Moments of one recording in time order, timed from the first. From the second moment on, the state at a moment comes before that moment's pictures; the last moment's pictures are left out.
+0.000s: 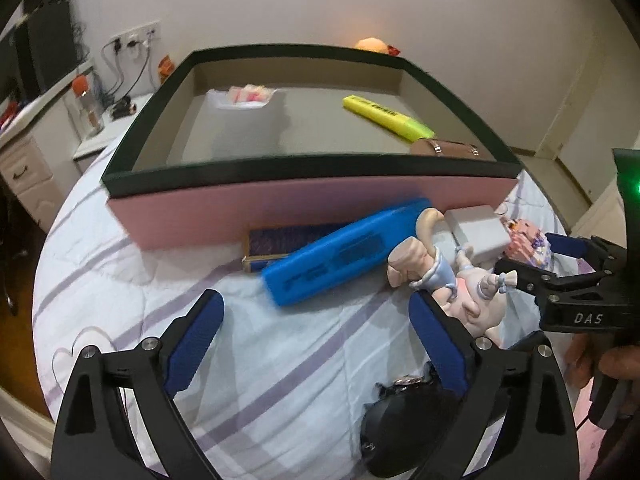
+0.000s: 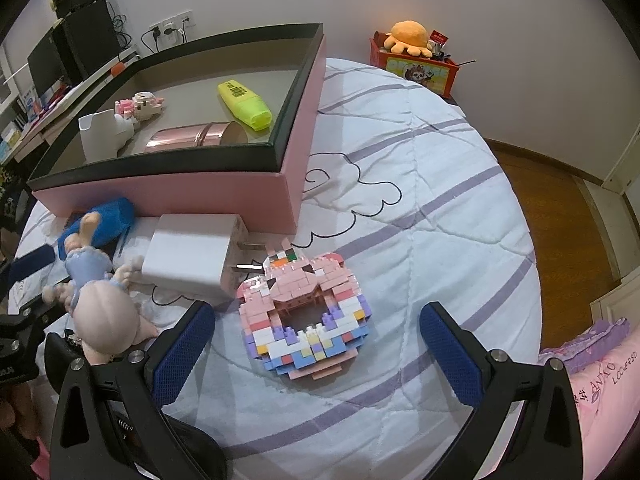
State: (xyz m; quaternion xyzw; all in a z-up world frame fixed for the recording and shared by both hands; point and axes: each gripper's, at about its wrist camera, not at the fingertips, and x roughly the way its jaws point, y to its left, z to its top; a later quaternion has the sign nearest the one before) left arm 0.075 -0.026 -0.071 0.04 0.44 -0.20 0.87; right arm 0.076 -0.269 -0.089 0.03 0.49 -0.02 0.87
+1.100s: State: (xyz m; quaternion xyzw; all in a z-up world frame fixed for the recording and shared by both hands) left arm 0.062 -0.029 -0.074 0.07 0.40 -0.24 0.88; right arm 0.078 -0.269 -0.089 0.03 0.49 -0.02 0.87
